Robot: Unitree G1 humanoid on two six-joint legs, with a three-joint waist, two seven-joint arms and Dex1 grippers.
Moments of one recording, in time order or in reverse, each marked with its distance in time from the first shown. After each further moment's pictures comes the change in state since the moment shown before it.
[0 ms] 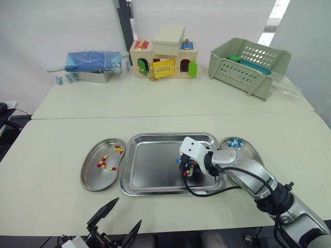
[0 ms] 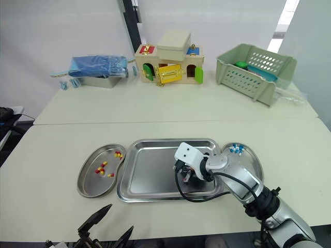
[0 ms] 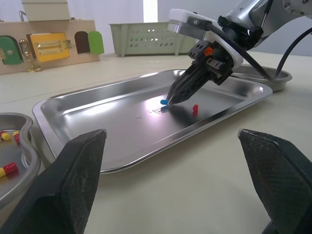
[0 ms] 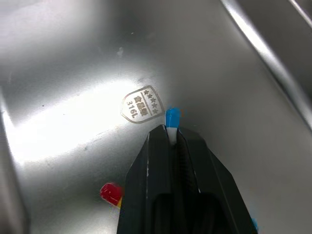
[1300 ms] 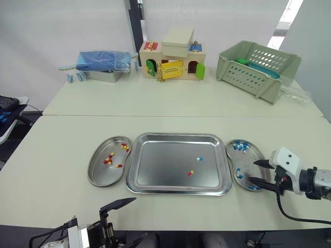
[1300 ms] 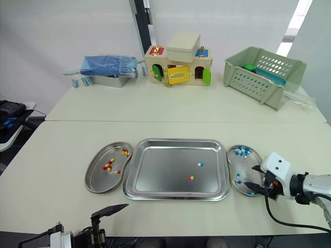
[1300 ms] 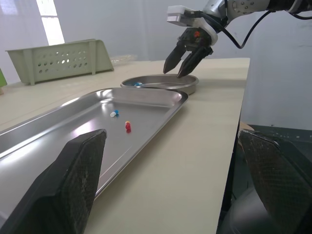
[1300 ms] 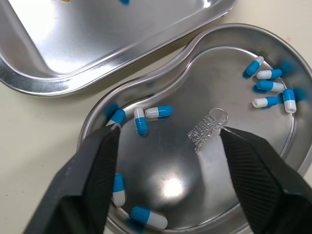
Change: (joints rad) left arm -0.180 0.211 -0.047 0.038 -0.142 0.066 -0.313; right arm 0.683 -0.435 -0.779 -0.030 0.149 -0.427 0.328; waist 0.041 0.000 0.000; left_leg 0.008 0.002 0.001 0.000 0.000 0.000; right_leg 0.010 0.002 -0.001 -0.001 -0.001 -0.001
